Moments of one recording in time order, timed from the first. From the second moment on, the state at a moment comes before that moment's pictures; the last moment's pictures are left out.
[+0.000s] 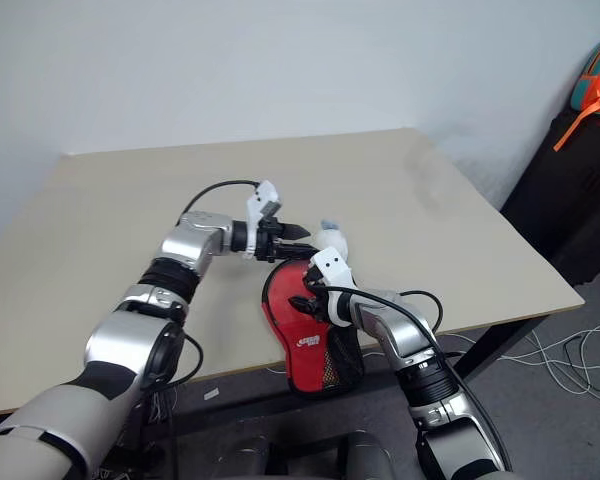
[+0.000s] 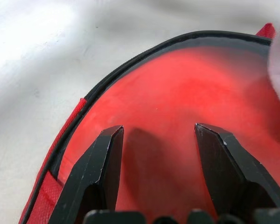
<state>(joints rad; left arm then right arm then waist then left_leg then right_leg) -1.00 0.27 -0.06 0.84 -0.06 0.35 -1.26 -0.46 -0.21 0.27 0.00 0.24 0.86 0.55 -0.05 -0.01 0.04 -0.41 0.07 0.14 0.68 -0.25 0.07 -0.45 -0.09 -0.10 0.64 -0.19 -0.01</state>
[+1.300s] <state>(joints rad) -0.57 0.29 -0.31 0.36 -0.09 0.38 -1.05 -0.68 -0.18 0.02 0.34 0.26 0.61 0.42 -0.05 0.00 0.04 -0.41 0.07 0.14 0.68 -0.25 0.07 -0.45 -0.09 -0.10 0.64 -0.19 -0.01</state>
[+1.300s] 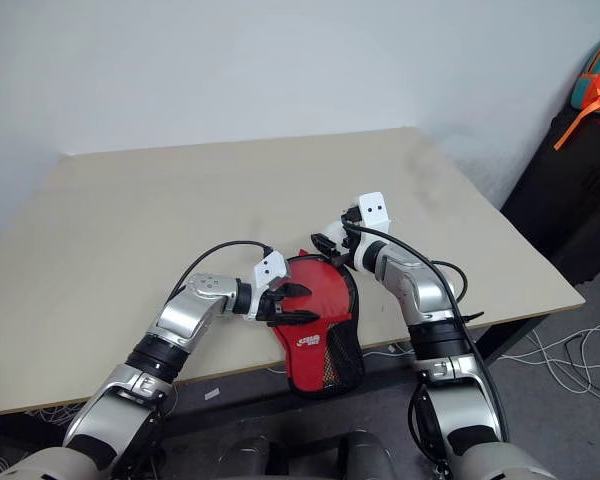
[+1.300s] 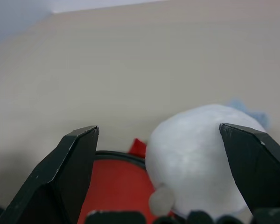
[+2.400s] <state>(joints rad) -0.52 0.28 -0.29 0.29 -0.12 0.44 -0.96 -0.85 -0.13 -0.01 0.84 0.10 0.36 0.21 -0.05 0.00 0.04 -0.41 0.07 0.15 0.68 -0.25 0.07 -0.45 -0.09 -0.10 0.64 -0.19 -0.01</state>
